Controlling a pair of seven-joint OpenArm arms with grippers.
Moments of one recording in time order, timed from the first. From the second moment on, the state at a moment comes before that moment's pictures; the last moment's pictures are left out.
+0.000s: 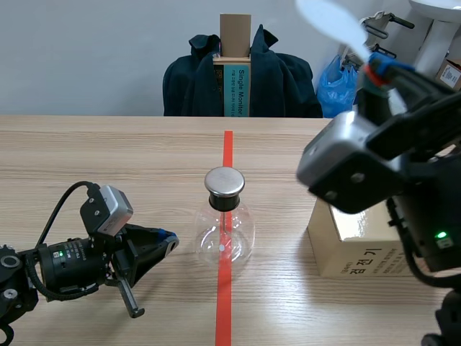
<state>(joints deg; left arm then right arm) -1.4 -27.5 28.3 60.3 -0.3 -34.3 -30.3 -31.7 17.3 -9.9 112.0 -63.3 -30.7 13.1</state>
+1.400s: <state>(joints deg) -1.4 -27.5 28.3 60.3 -0.3 -34.3 -30.3 -25.0 17.3 -14.3 91.6 -69.4 -24.8 19.9</state>
